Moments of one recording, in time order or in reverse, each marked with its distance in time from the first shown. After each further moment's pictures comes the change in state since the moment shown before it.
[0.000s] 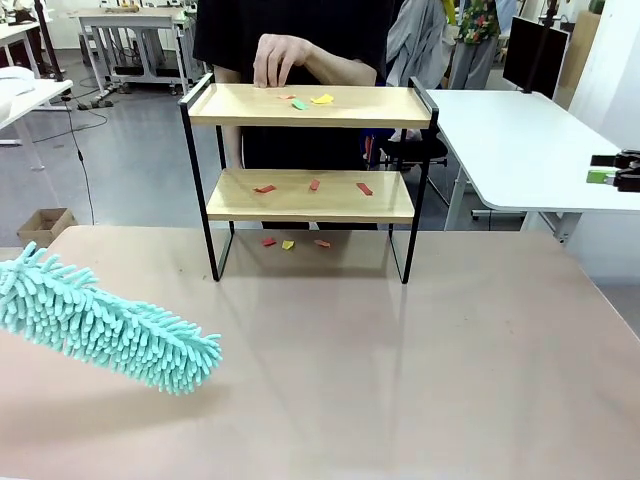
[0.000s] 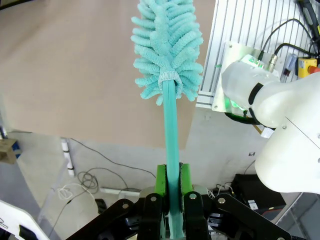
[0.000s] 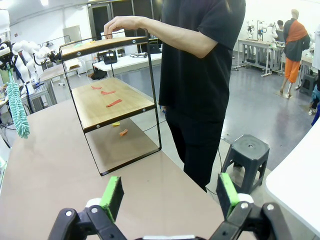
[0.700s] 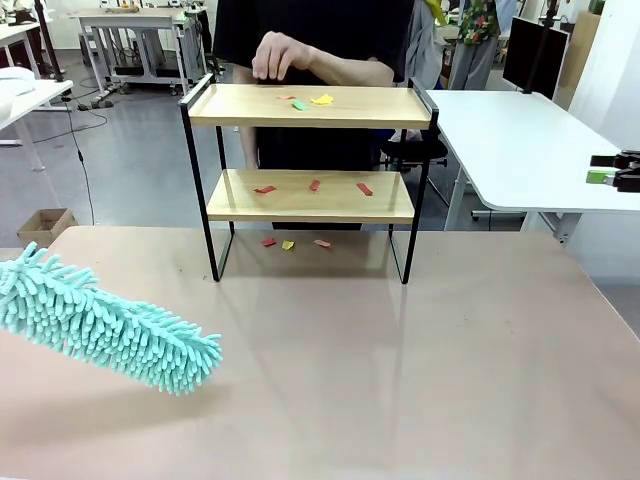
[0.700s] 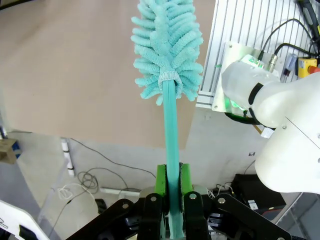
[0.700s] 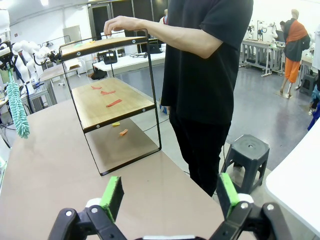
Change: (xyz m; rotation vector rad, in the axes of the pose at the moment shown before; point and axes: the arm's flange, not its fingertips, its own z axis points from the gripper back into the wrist) left arm 0.000 0.000 0.000 0.000 0.000 0.000; right arm 0.000 0.000 0.000 0.000 0.000 0.000
